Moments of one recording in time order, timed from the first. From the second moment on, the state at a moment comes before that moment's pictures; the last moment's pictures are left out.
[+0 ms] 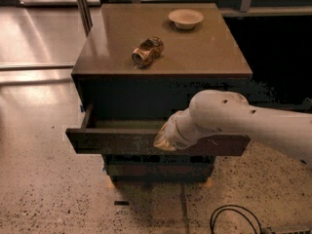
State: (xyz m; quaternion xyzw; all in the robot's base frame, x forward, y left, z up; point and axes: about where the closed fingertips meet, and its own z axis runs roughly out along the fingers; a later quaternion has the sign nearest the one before) arm 0.520 -0.019 0.682 -0.63 0.72 0.09 0.28
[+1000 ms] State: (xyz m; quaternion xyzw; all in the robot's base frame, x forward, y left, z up) arm 0.571 -0.009 0.668 -0.61 0.72 0.06 0.33
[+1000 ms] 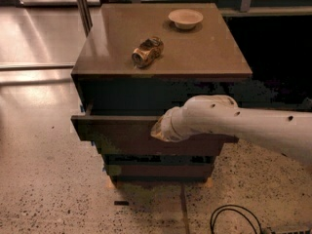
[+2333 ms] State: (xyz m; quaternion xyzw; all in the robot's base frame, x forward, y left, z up) arm 0.607 -0.022 0.659 -0.60 0.73 0.02 0.33
